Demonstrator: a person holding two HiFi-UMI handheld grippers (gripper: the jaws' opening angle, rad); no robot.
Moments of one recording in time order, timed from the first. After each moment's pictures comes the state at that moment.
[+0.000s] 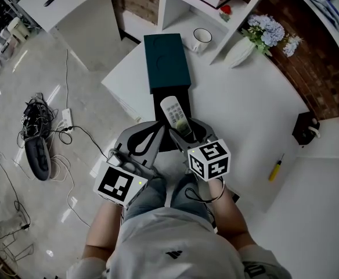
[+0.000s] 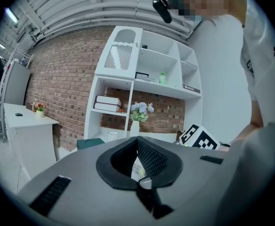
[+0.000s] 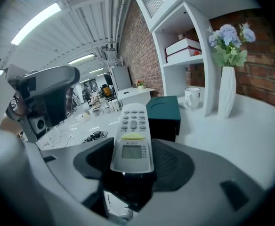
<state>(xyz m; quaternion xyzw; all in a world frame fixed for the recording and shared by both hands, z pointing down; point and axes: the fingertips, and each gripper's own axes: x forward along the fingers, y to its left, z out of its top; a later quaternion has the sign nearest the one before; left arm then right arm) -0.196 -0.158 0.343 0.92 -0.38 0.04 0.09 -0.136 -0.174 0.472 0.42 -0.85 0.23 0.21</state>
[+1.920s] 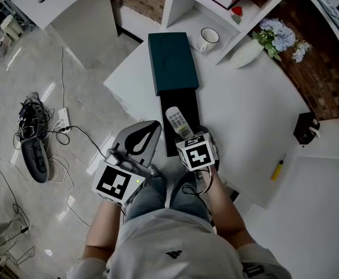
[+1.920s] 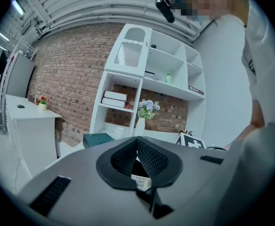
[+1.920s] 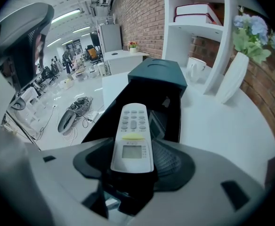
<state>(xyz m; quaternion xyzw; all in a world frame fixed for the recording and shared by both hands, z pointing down) -0.232 -0.180 0.366 0.92 -0.37 0.03 0.12 -0.139 -0.177 0.560 0.44 -0.74 0.26 0.44</state>
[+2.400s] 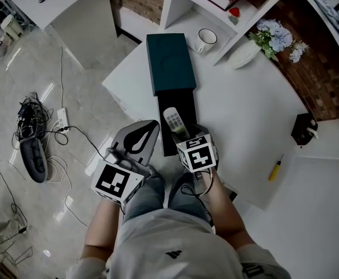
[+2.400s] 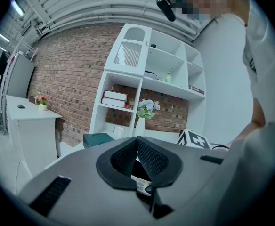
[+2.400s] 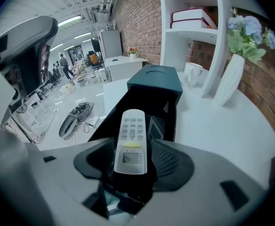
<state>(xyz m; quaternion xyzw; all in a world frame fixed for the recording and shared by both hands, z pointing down) -0.230 -0.182 0.367 0.92 -0.38 0.03 0.12 -0.136 -0.180 0.547 0.45 -0.76 0.26 0.41</state>
